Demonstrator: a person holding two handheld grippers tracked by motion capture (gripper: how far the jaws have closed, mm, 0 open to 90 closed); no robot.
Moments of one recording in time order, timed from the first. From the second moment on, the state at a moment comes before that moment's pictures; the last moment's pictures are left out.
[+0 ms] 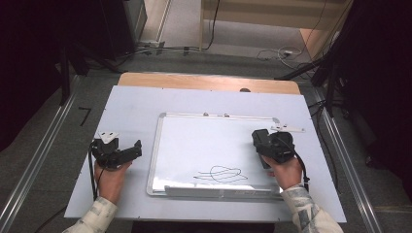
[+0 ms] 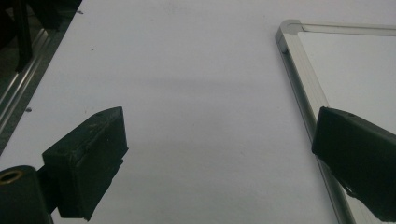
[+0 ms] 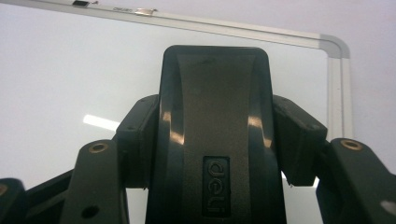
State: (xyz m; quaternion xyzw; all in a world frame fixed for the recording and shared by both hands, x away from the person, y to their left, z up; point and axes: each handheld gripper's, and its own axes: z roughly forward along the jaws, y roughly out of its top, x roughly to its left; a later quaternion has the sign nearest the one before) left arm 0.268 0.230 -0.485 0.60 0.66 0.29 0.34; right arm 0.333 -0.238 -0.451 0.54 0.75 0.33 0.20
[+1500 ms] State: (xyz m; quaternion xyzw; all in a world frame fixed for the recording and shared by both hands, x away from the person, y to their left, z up) left arm 0.268 0.229 -0.485 0.60 0.66 0.29 0.34; right arm 0.318 -0.196 -0.465 0.49 0.81 0.30 0.14
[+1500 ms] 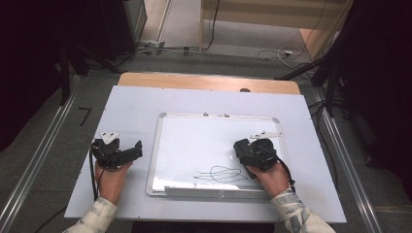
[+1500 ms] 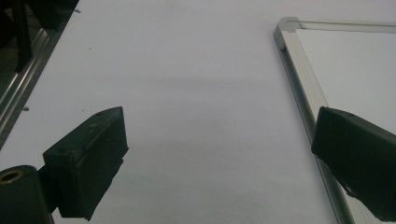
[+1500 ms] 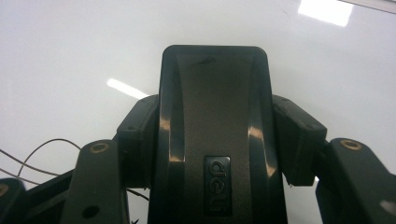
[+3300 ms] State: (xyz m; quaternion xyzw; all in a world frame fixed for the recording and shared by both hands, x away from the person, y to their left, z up) left arm 0.268 0.226 -0.486 0.61 0.66 0.29 0.33; right arm 0.321 -0.178 -0.468 0.46 0.84 0.25 0.13
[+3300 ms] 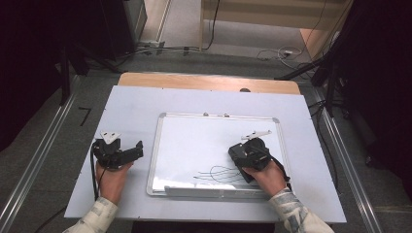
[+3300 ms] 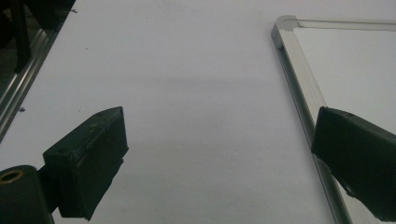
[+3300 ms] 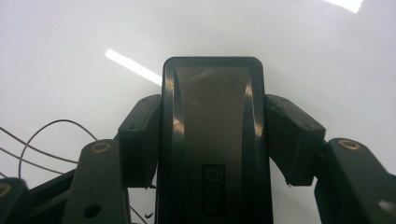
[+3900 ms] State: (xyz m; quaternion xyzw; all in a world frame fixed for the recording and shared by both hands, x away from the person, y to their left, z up) left arm 0.268 0.226 -0.486 0.61 0.66 0.29 0.33; right arm 0.317 -0.148 -0.468 0.44 0.85 0.25 0.14
